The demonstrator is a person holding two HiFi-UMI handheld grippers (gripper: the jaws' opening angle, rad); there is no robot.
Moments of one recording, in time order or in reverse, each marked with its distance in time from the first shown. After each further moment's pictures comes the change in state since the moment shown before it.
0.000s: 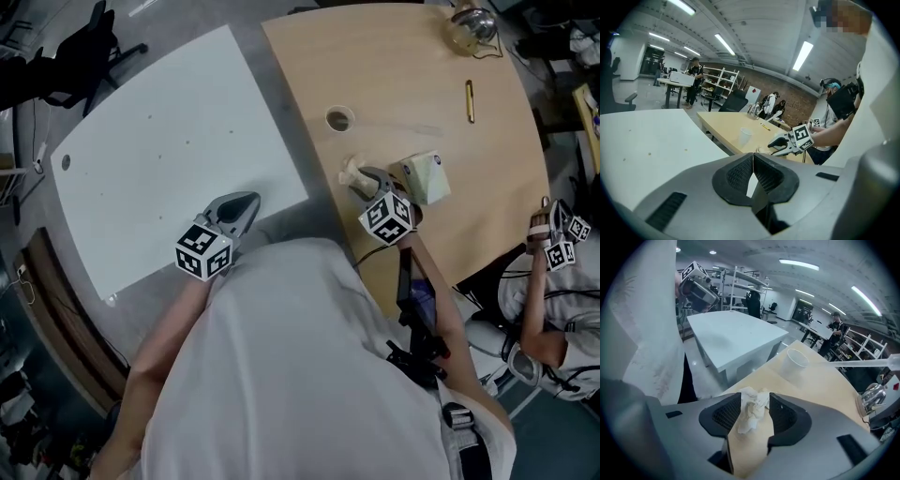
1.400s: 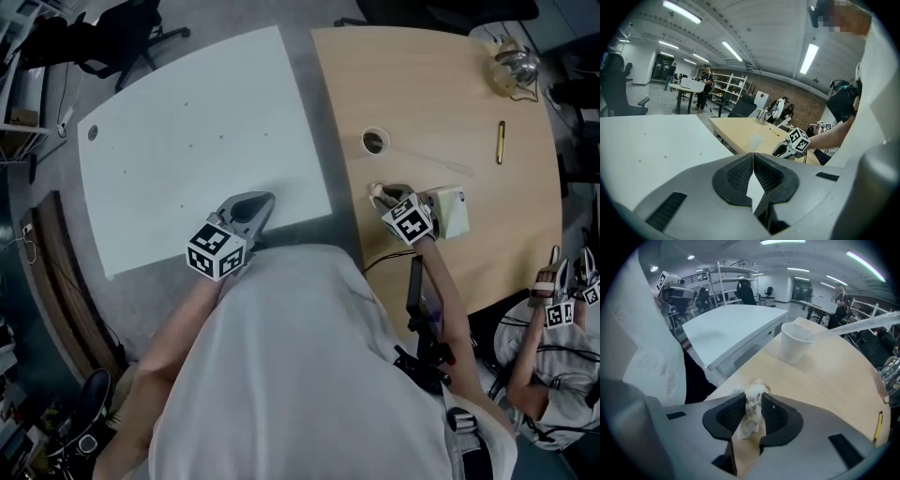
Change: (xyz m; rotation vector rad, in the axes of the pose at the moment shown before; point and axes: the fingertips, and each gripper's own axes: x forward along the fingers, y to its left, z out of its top) left arm -0.020 0.022 0.011 -0.036 -0.063 0.120; right arm 0.039 -0.016 -0.019 0.155 0.121 0.181
